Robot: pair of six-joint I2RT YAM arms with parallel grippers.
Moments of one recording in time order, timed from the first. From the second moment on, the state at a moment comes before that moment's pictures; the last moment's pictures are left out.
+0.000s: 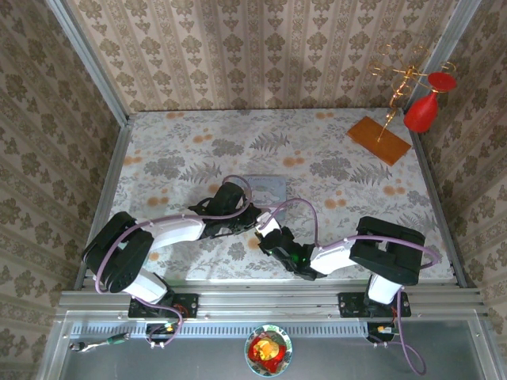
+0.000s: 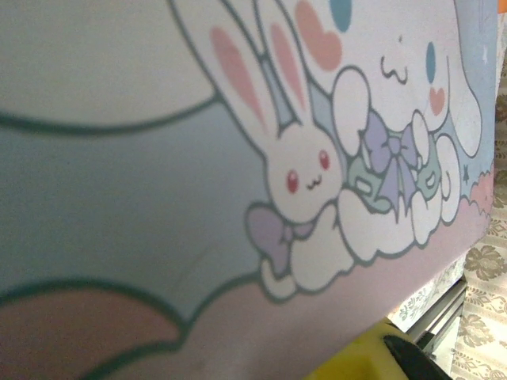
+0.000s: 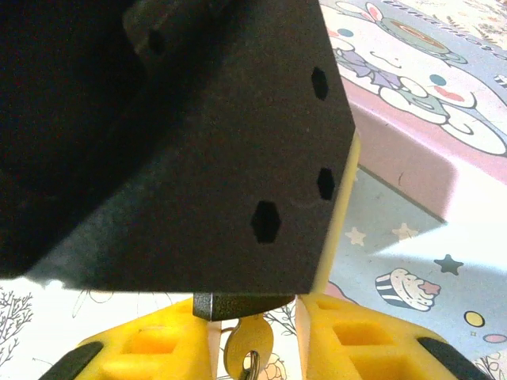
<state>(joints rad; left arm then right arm) -0.79 1.51 0.69 0.04 0.34 -1.03 1.11 1.68 0.52 0.58 0.61 0.15</state>
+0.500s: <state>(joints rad) -0.79 1.51 0.69 0.04 0.33 -1.03 1.11 1.68 0.52 0.58 0.61 0.18</state>
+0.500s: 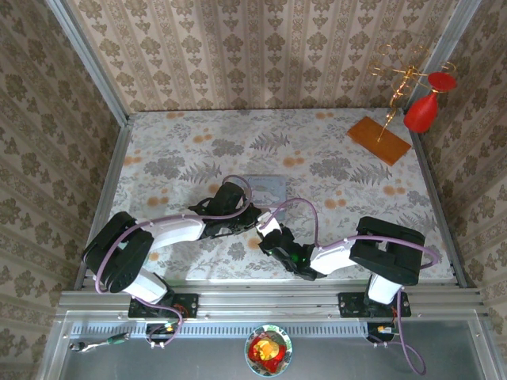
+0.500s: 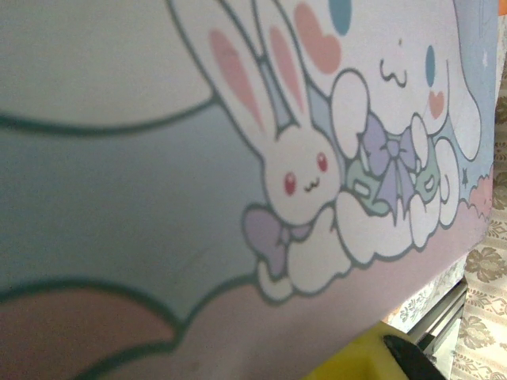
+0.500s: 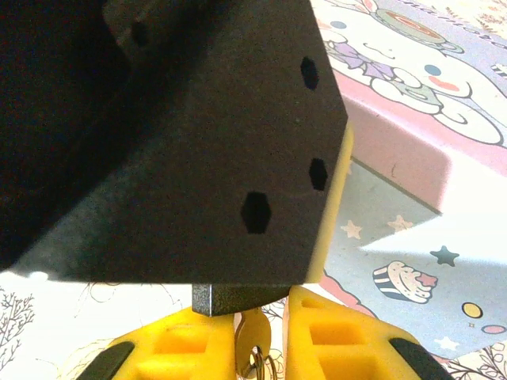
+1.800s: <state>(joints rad) -0.68 1.34 0.66 -0.05 0.33 -0.93 0.86 1.66 0.43 0.62 0.04 0.51</state>
